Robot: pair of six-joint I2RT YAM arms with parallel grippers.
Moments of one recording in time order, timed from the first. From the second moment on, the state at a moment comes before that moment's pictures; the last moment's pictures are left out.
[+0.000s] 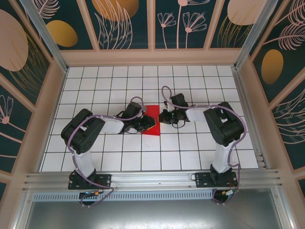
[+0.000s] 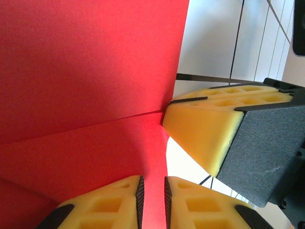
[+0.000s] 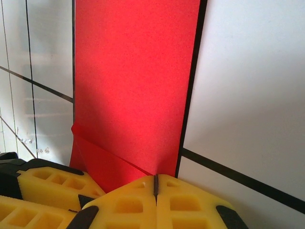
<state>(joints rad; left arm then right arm) -0.63 1.86 0.80 0.28 0.49 -1.05 0.51 1.89 0.95 -0.03 -0.55 0.57</state>
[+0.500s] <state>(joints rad) -0.63 1.86 0.80 0.27 0.48 -1.05 0.51 1.89 0.96 -0.06 -0.54 0.57</state>
